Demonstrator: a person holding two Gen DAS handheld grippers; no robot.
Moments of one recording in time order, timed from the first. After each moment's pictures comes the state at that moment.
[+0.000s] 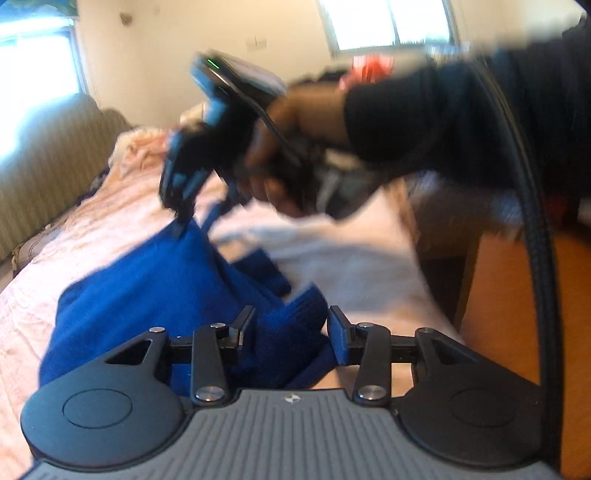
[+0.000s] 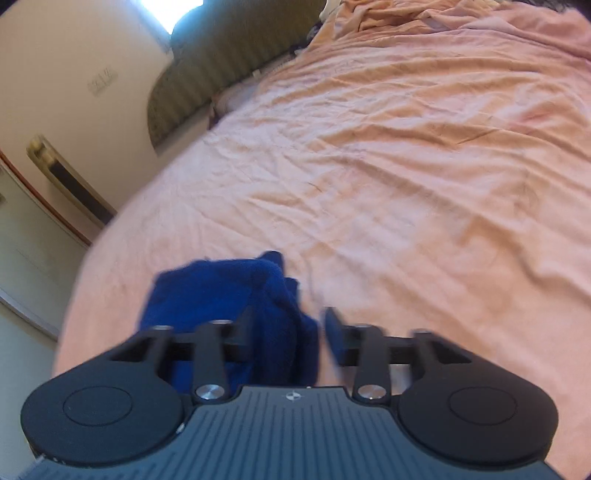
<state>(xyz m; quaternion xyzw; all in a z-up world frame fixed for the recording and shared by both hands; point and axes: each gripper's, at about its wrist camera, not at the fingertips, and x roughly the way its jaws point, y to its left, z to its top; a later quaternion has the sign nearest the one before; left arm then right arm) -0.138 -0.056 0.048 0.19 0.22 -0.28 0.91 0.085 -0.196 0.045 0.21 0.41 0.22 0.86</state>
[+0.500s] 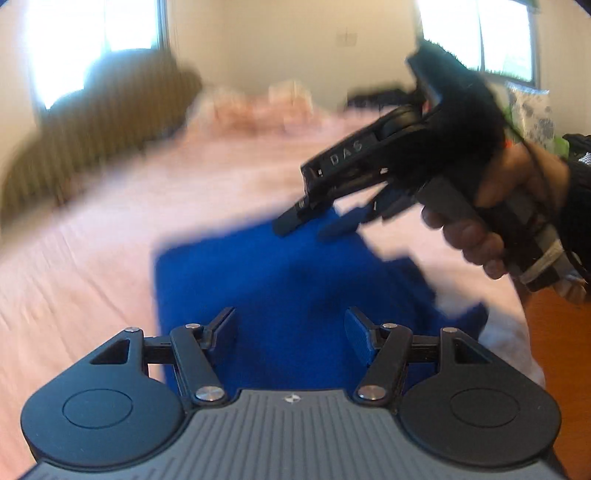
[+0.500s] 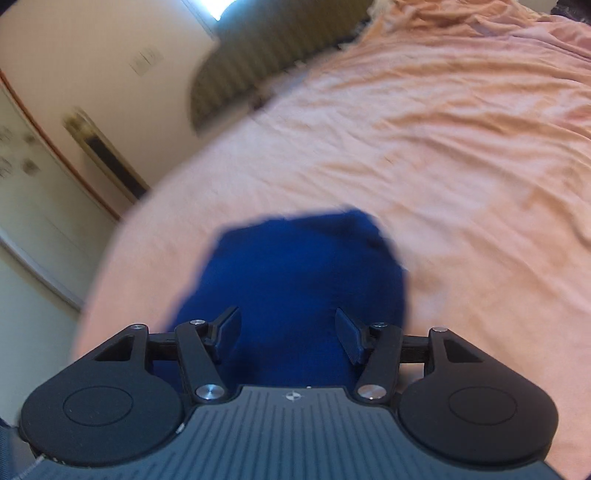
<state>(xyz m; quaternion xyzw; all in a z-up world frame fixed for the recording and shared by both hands) -0.070 0.034 0.055 0.09 0.31 -0.19 0.93 0.052 -0.145 0.037 0.15 0.42 0.24 0.86</state>
